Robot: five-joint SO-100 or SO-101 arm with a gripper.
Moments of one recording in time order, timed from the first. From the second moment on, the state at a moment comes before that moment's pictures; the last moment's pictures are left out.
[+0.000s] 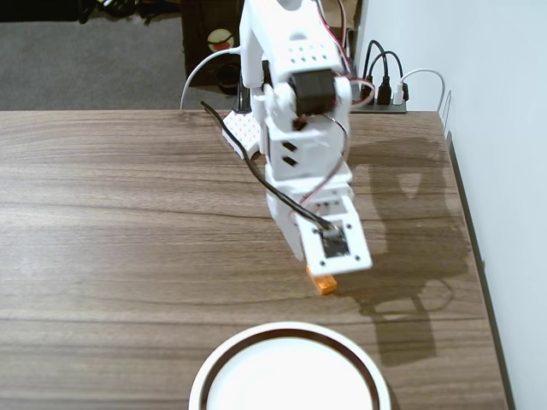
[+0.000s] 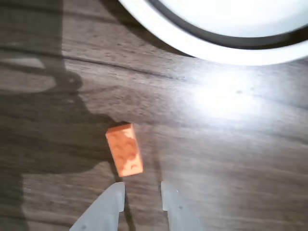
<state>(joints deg) -10.5 102.1 114.3 65.4 -92.9</state>
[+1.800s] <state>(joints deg) -10.9 87.9 113.1 57.5 -93.3</state>
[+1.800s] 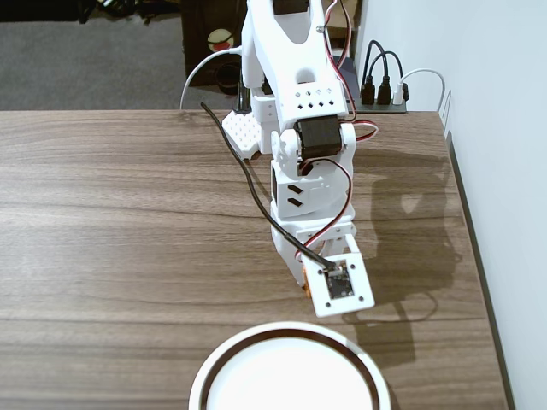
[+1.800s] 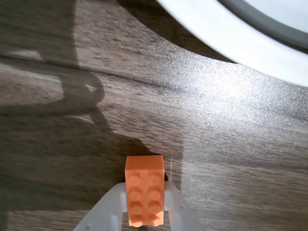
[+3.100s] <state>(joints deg) -3.1 86.2 90.0 52.9 -87.6</state>
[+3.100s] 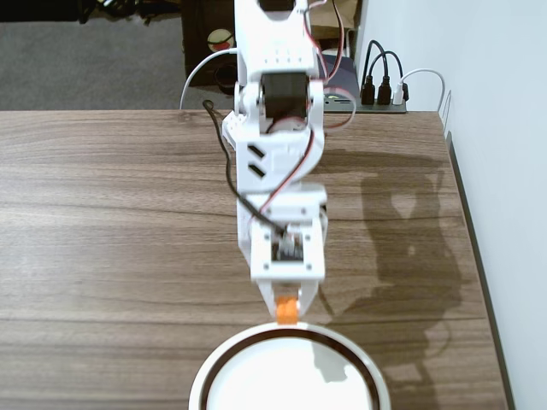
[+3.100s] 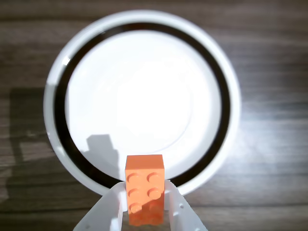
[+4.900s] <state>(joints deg) -3.5 78.0 86.0 56.4 -71.0</state>
